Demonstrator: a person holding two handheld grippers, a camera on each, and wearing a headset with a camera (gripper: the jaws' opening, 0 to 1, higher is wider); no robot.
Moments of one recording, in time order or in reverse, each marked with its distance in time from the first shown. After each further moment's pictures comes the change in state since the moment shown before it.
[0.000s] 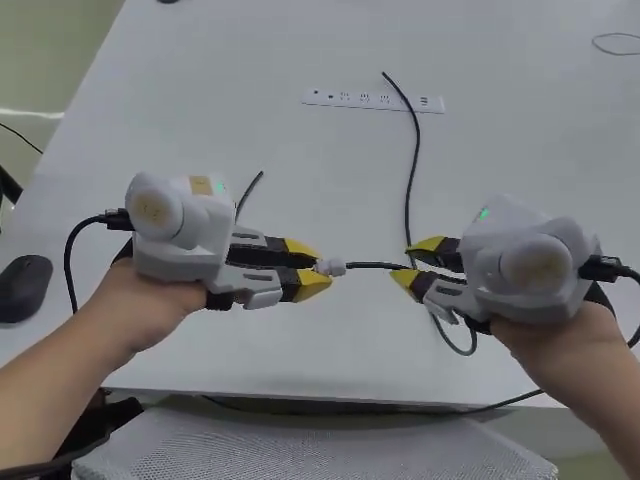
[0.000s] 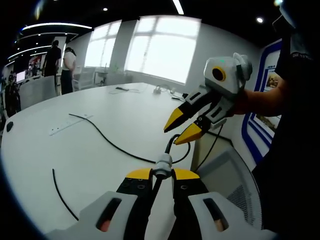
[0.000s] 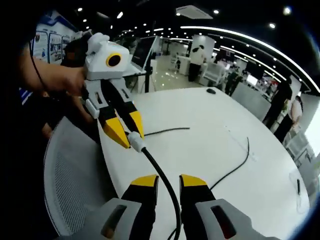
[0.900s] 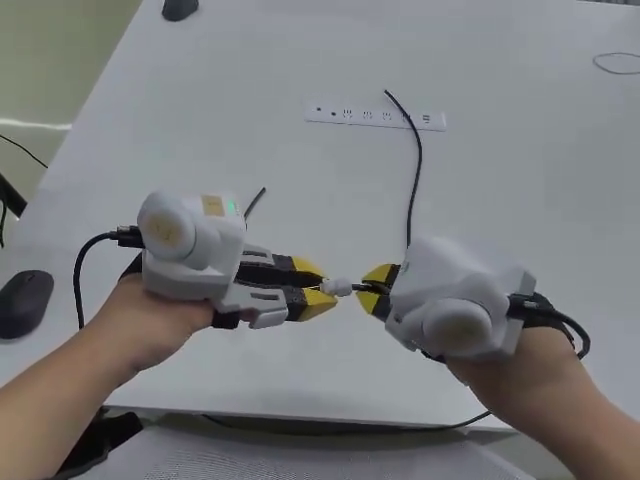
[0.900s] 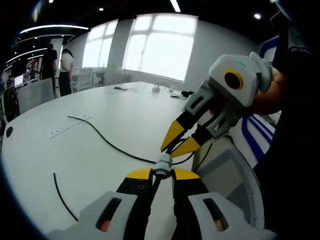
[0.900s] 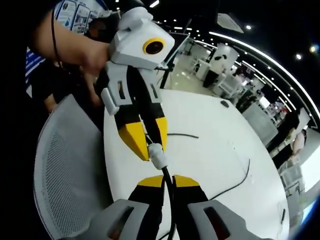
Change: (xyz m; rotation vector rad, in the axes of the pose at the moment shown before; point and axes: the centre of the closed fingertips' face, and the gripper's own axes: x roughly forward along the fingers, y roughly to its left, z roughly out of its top) left arm 0.004 0.003 0.002 0.030 0.015 -0.001; right arm 0.020 0.017 0.006 -0.175 0.014 0.007
